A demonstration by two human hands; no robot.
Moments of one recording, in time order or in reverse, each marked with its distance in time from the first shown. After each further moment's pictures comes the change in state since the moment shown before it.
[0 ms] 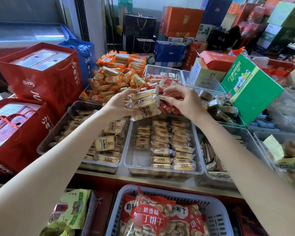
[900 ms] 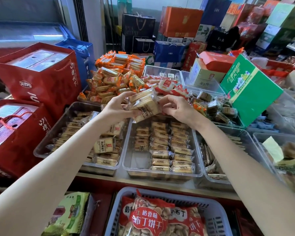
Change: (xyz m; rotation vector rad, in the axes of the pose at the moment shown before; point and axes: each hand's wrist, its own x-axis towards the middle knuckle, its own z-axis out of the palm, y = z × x) left_hand -0.004 -0.002 0.005 -0.218 0.031 -0.044; right_hand 0.000 0.004 0.005 0.174 -0.353 0.107
